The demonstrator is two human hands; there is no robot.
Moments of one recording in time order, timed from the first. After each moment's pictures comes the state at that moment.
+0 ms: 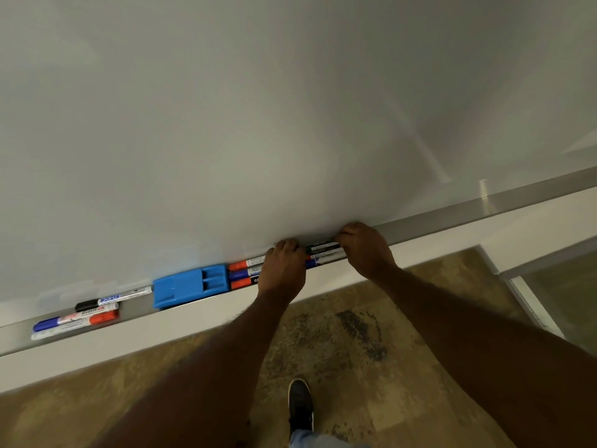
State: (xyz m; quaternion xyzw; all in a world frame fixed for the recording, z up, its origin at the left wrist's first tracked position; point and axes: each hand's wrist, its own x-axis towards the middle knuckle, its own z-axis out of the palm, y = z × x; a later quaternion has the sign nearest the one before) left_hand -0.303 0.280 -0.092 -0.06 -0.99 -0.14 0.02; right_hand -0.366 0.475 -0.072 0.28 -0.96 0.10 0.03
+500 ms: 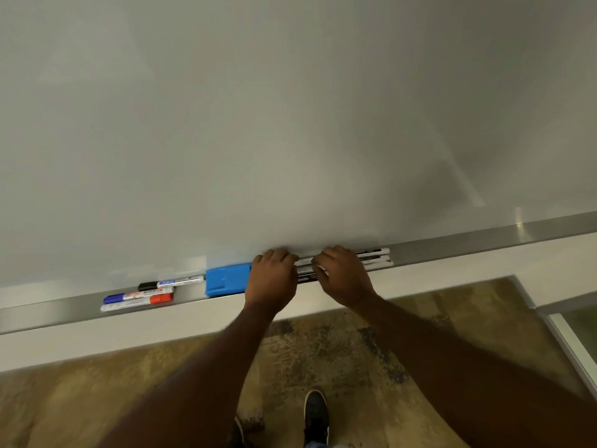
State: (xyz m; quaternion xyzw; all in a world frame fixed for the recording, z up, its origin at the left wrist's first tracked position) left_hand -0.254 0.188 -0.063 0.00 -0.99 -0.13 0.07; right_hand -0.310 0.361 -0.062 0.33 -0.92 0.20 0.04
